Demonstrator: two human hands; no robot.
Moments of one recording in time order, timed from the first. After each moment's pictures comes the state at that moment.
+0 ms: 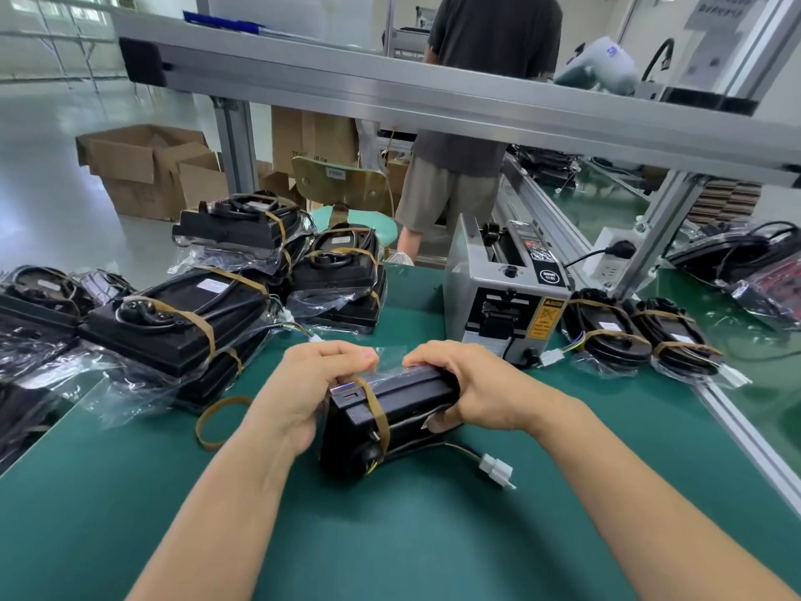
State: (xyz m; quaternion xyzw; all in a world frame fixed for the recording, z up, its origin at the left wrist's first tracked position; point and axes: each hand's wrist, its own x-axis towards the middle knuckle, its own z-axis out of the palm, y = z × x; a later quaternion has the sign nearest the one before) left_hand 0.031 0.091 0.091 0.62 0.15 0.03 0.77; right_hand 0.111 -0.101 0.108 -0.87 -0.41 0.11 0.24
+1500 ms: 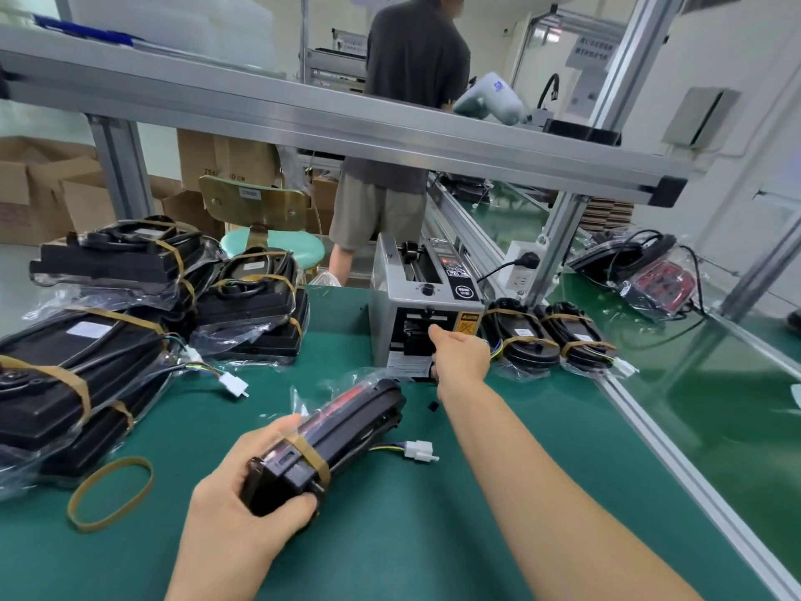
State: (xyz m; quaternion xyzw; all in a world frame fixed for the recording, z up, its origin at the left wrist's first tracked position) left_hand -0.011 0.058 0.044 0.71 0.02 0.19 0.68; right_hand 0.180 -0.119 0.081 -0.70 0.24 -0.10 0.67
